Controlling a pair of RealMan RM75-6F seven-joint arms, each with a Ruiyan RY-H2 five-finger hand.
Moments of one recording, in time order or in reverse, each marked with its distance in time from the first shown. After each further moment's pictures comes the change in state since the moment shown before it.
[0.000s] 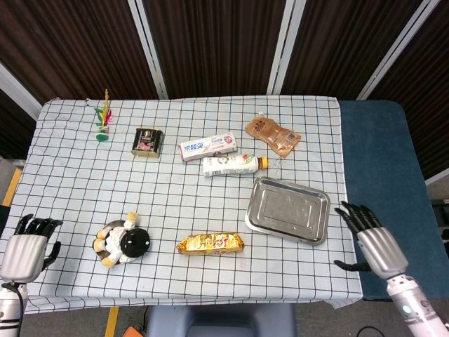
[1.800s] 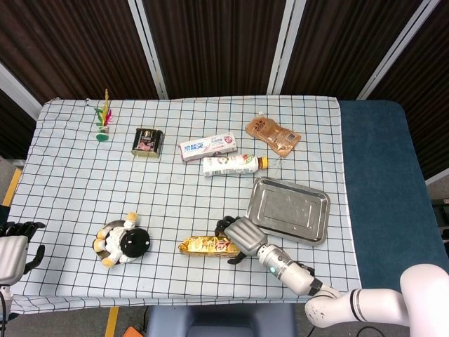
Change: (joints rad) left arm 0.047 0.120 -0.063 -0.158 -0.102 -0.119 -0.015; right arm 0.587 -0.604 0.069 0.218 0.423 -0.386 -0.413
